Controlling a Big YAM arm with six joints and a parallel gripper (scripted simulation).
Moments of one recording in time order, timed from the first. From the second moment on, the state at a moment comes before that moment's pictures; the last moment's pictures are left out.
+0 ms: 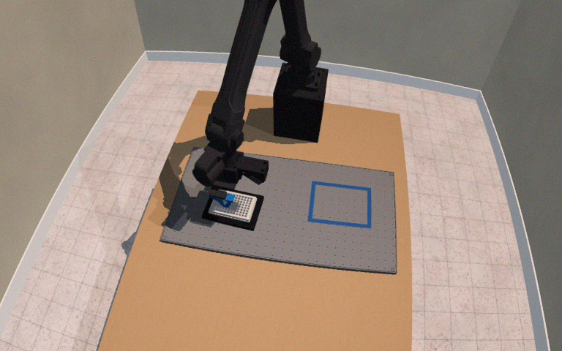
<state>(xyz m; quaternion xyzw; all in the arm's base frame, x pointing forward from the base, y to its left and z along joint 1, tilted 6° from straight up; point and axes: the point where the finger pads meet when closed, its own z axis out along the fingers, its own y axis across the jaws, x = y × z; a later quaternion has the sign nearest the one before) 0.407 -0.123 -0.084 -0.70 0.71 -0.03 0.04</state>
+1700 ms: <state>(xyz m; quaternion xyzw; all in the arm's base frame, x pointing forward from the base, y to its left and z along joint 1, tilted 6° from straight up) 0.413 -0.122 -0.149 -0.70 0.71 -0.03 0.03</state>
